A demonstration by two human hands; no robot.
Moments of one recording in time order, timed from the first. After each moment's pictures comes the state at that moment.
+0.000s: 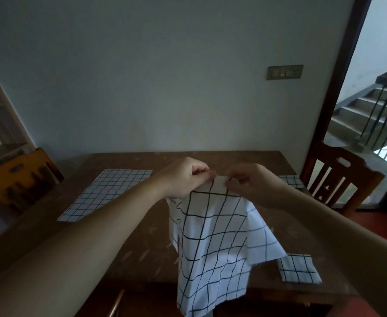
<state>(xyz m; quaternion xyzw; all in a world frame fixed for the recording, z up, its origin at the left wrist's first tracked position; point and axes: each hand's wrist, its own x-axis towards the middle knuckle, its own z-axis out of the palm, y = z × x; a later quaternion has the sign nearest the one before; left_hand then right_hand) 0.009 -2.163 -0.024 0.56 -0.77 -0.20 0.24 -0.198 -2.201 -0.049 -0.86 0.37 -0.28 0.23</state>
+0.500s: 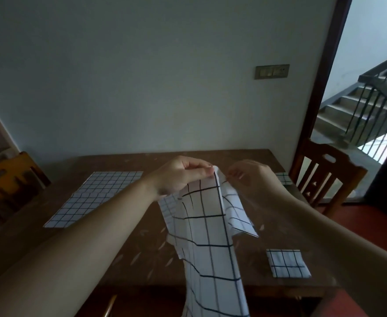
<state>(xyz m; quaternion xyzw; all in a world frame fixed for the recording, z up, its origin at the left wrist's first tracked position) -0.005 -2.168 -0.022 0.46 -0.68 -0.45 0.35 -0.218 -2.205 -0.066 -0.83 0.43 -0.35 0.06</state>
